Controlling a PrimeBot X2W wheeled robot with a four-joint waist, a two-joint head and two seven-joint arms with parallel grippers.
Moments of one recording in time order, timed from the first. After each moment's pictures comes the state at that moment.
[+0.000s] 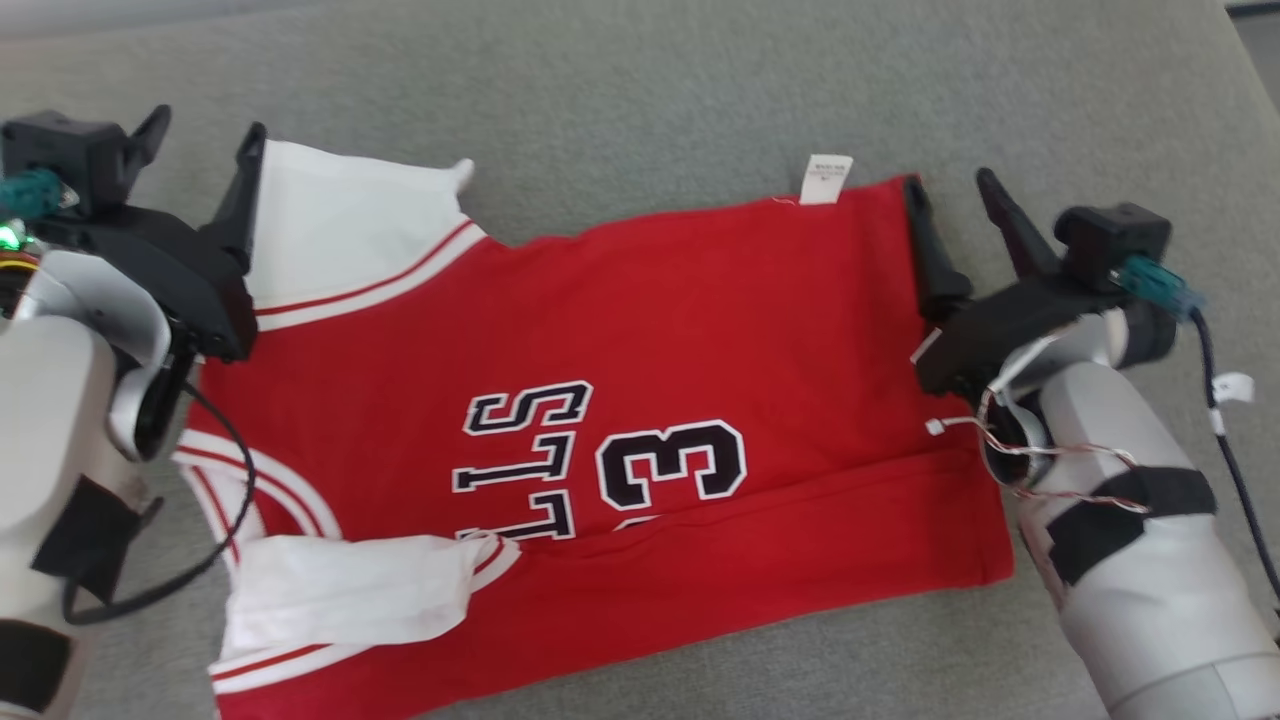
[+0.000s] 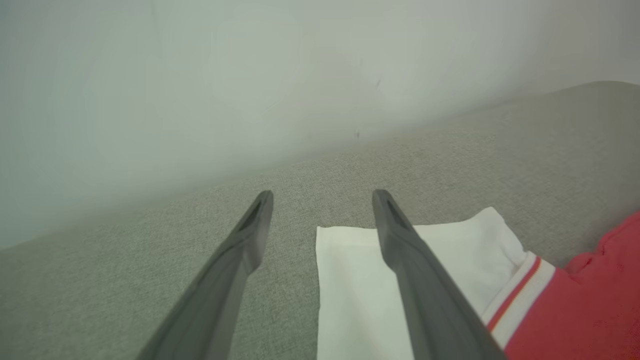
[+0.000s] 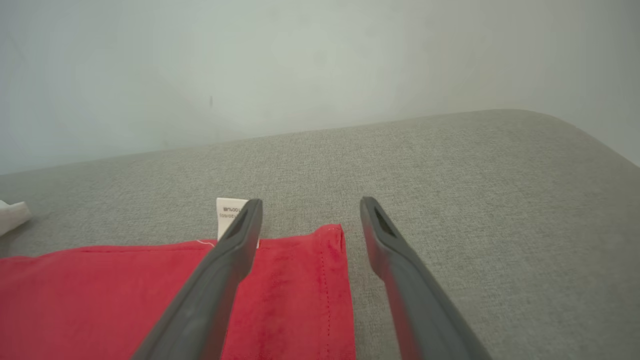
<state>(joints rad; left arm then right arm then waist) -0.94 0.45 -0.42 0.65 -0.51 -0.13 0.00 -0.78 -0.26 0.20 0.72 0.40 0.13 -0.17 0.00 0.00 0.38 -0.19</state>
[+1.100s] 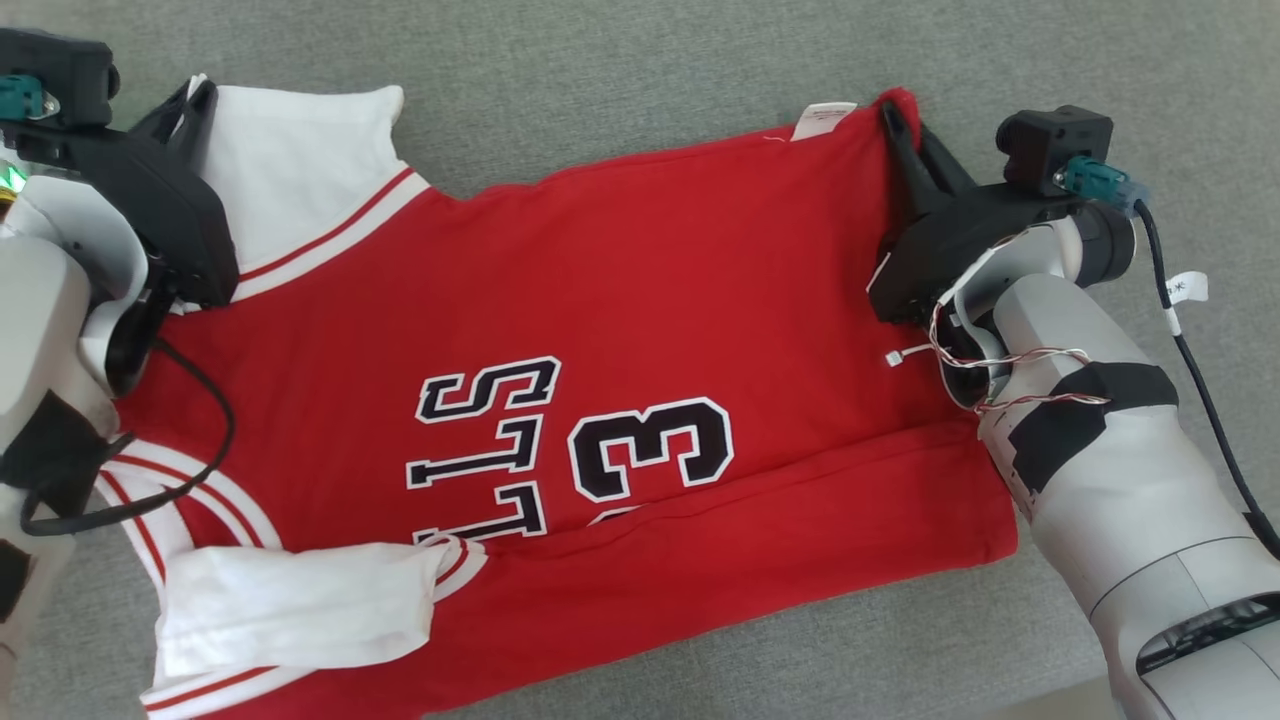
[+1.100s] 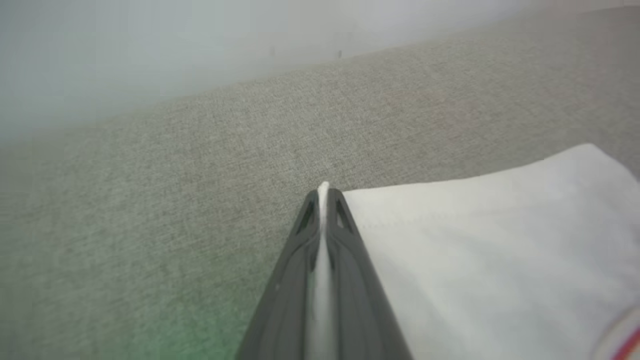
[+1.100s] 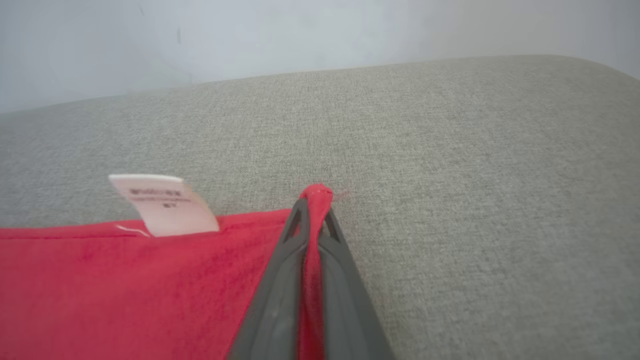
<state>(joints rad) -1.17 0.49 -0.75 0.88 -0.79 -0.13 0.10 -1.05 -0.22 0.40 1.03 0.50 0.13 -0.22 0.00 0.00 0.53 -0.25</state>
